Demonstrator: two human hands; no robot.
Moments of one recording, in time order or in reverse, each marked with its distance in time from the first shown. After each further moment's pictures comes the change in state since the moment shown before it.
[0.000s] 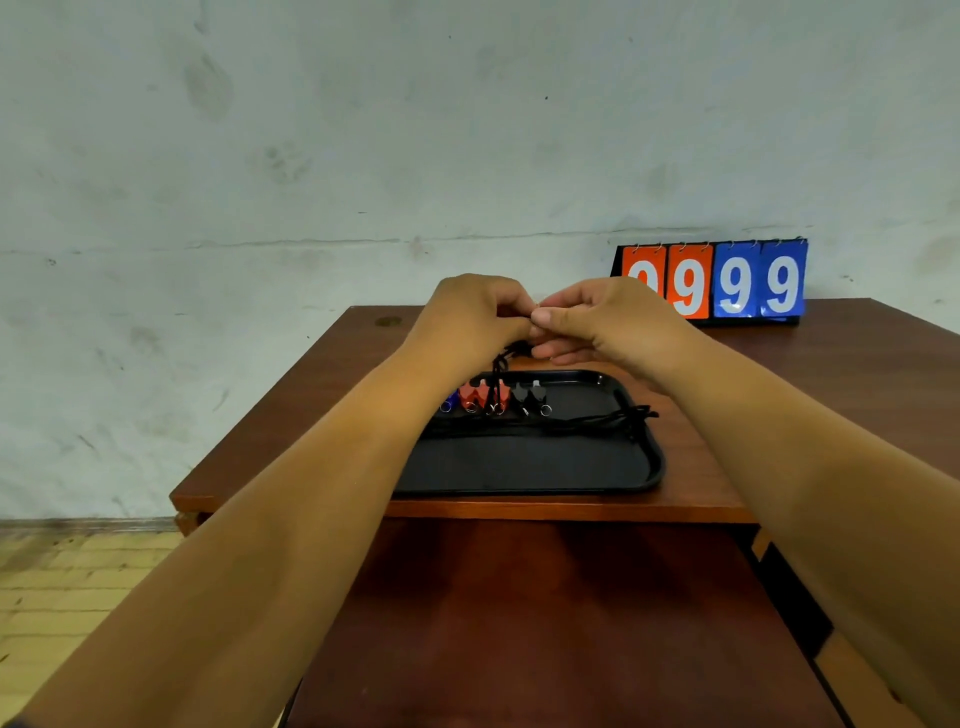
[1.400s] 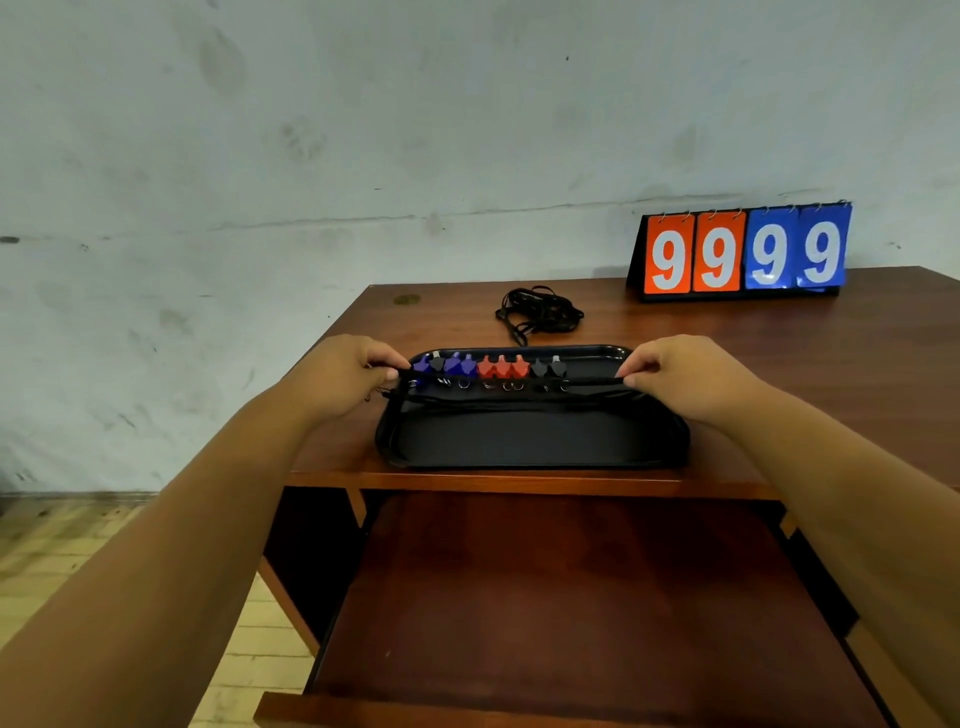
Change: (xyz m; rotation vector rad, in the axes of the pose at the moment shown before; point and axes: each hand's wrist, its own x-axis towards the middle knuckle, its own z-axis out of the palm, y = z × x) left_hand -0.058 -0.148 -0.063 0.235 -0.122 -0.280; right_hand -0.004 0.104 -0.046 -0.852 0.071 0.050
